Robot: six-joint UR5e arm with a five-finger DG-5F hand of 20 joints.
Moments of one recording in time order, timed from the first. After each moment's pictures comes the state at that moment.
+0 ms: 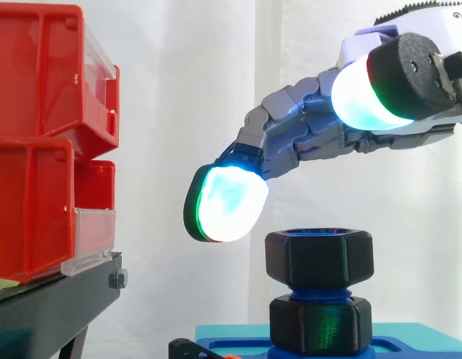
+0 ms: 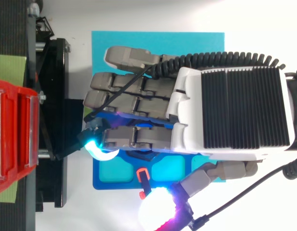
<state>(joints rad) 0.16 -2.20 -1.09 -3.08 -1.54 -1.28</state>
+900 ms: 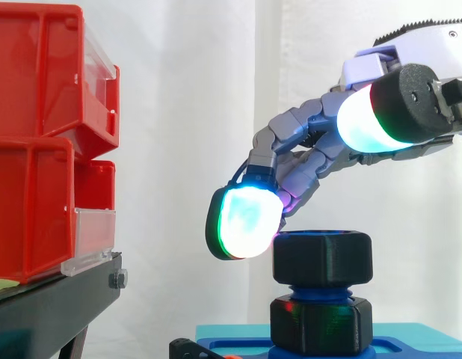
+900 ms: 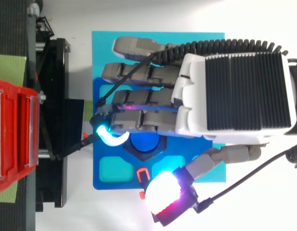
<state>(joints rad) 0.13 -2.20 -1.09 -3.12 -1.56 -1.28</state>
